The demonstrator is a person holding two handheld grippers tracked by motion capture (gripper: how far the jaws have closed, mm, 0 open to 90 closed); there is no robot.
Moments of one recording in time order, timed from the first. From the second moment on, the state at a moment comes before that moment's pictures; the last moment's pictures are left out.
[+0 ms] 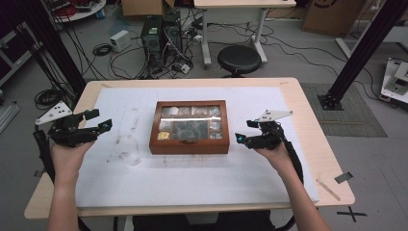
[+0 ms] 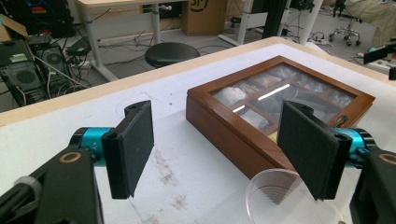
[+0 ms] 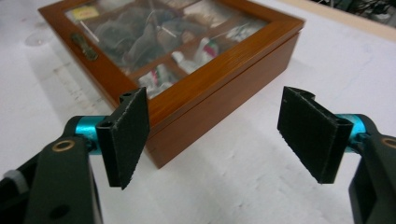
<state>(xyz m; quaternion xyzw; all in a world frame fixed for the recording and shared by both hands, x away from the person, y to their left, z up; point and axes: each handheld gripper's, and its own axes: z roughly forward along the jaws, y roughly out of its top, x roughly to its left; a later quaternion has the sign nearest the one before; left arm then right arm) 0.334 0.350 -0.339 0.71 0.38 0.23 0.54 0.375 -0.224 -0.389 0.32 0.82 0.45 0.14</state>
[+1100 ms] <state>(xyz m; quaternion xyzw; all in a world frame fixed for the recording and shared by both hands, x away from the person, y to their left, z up) 0.335 0.351 -0.340 0.71 0.38 0.23 0.54 0.370 -0.189 -0.423 0.29 0.86 0.40 0.09</state>
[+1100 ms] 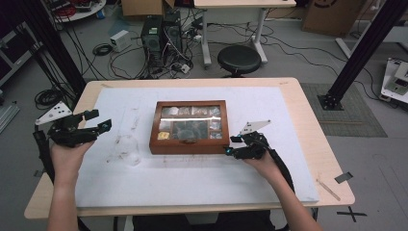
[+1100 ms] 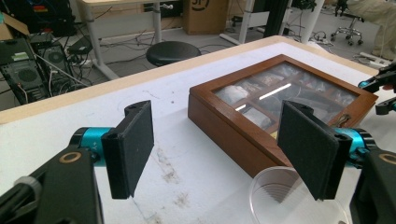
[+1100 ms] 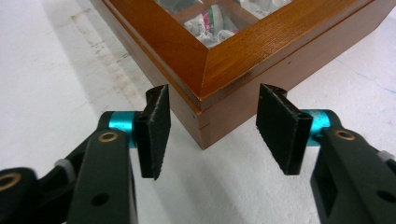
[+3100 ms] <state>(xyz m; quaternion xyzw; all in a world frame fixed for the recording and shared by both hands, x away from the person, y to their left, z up) 0.335 0.351 -0.342 0.71 0.38 0.23 0.54 0.358 -0.183 -0.403 0.33 0.80 0.45 0.18</state>
